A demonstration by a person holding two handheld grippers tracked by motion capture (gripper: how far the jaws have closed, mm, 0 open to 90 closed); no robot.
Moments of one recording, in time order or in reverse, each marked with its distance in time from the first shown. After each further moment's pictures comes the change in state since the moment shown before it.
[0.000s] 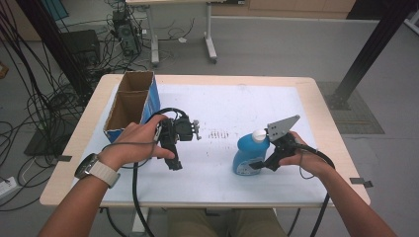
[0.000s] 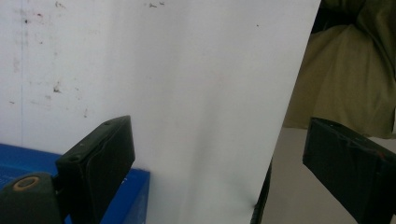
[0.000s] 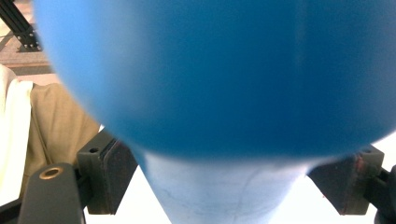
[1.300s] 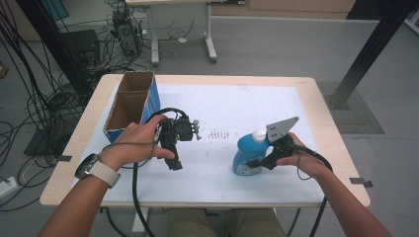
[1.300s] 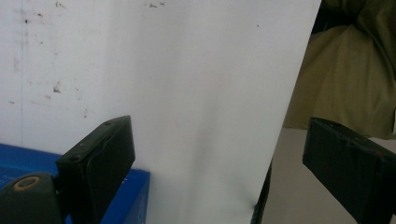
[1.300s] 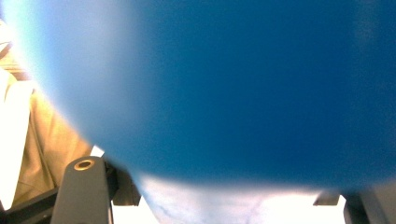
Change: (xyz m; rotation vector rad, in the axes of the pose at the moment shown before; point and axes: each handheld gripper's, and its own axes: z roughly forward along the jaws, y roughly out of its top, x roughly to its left) left arm 0.000 0.000 0.000 -0.001 0.000 -0.001; right arm -0.001 -0.004 0.006 -0.038 0.010 -0.014
